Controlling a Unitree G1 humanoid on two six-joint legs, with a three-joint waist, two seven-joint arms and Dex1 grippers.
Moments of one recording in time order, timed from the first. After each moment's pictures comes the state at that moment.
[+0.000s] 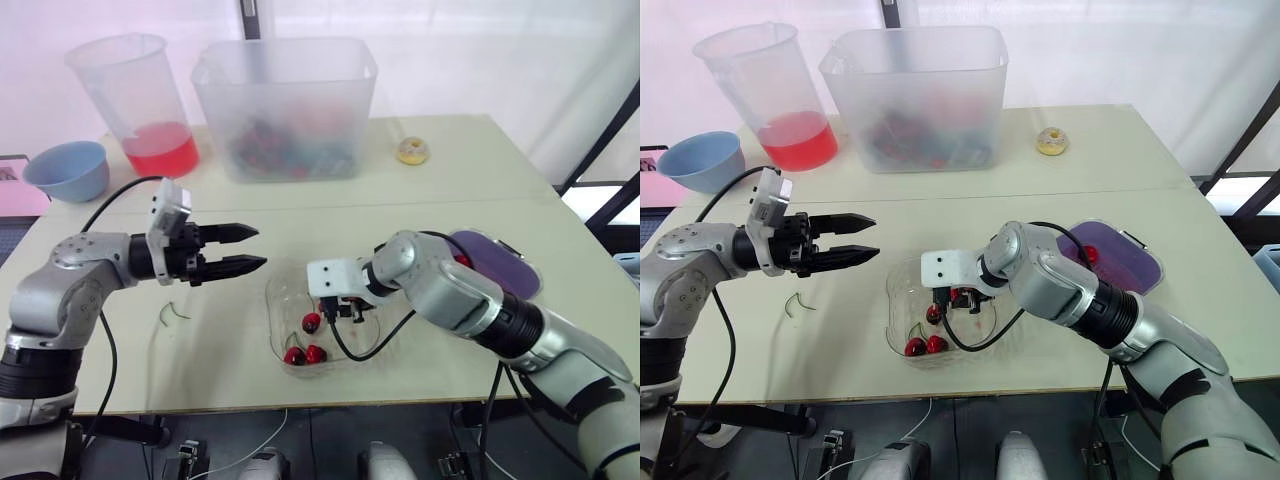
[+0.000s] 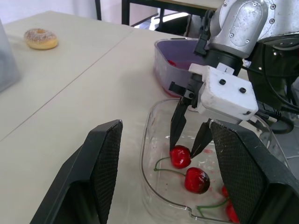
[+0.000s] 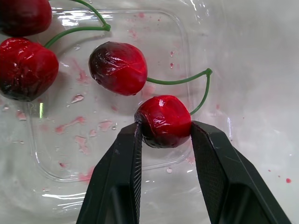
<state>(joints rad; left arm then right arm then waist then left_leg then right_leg) -0.52 0.80 0.13 -0.12 -0.68 0.60 -1.18 -1.00 -0.63 0.80 -0.24 -0.11 0.93 1.15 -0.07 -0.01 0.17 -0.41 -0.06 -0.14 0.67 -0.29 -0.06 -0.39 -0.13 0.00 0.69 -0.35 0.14</state>
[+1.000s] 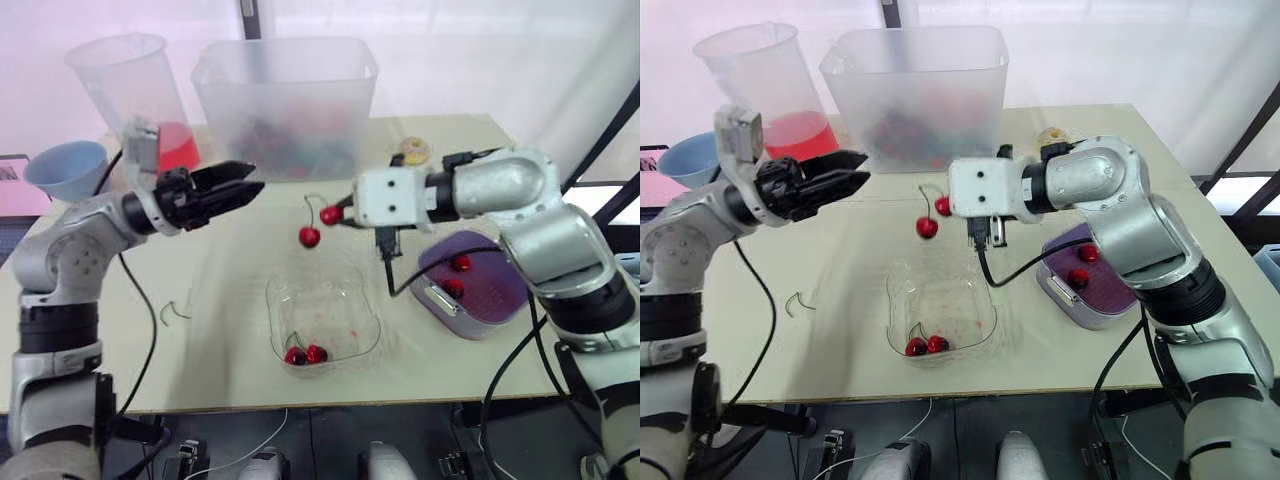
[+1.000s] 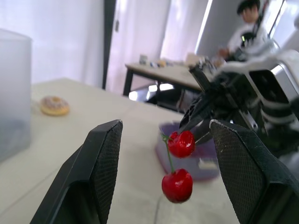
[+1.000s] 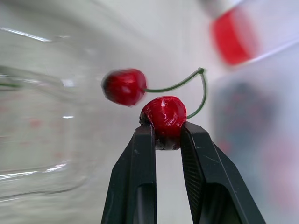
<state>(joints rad) -0.80 0.62 0.23 0.08 -0.86 0.74 -1.01 -1.00 -0.73 0.30 -0.32 -0.05 0.46 1.04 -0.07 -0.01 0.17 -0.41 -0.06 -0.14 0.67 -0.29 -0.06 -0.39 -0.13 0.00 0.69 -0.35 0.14</state>
